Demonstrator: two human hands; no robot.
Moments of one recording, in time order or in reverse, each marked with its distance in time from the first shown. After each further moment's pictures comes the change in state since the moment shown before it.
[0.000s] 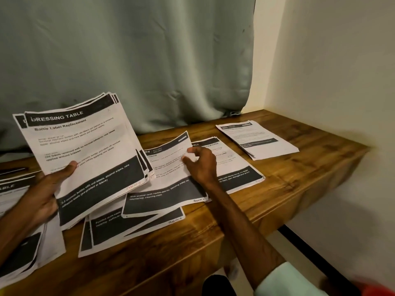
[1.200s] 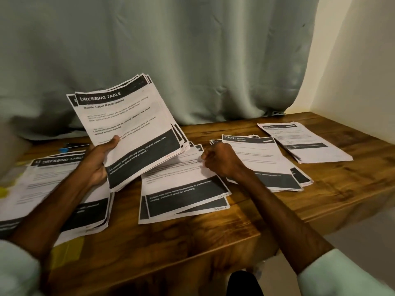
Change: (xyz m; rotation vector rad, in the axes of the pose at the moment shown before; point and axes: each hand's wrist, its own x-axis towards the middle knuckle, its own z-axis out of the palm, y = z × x) left_hand -0.003 0.031 -0.015 -0.214 0.081 -0.043; right_hand -0.008 -0.039 0.029 -0.426 -0.500 -0.355
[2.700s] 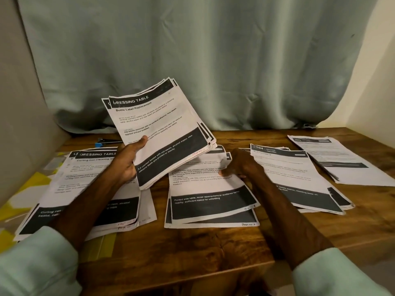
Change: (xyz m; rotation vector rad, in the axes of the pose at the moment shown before) left_hand 0.015 0.000 -0.014 -0.081 0.079 -0.063; right_hand 0.044 -0.030 0.016 -0.053 -0.203 0.371
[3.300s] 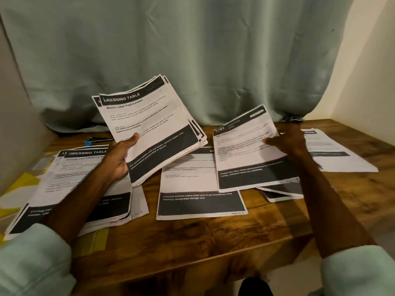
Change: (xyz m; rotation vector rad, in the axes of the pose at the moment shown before) left_hand -0.007 -0.001 0.004 0.035 -0.030 -0.012; right_hand -0.015 0.097 -0.102 0.172 0.529 0.076
